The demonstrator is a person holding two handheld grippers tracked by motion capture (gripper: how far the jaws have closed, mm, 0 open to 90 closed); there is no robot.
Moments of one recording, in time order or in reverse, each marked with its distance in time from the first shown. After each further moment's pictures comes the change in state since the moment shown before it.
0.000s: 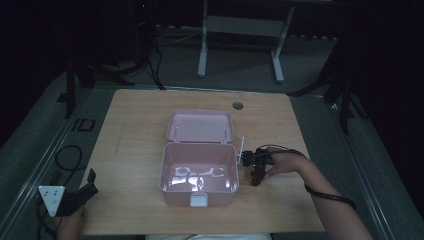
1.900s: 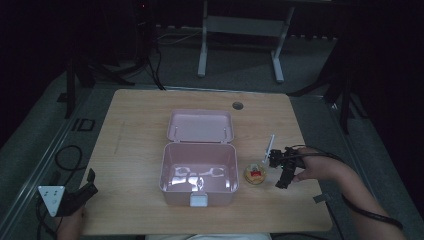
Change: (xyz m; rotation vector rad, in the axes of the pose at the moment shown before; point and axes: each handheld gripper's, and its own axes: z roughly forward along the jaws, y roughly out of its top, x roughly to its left) left arm -0.001 0.000 0.000 -0.001 0.018 0.000; right arm 0.029 -0.072 -0.059 -0.001 -0.090 0.118
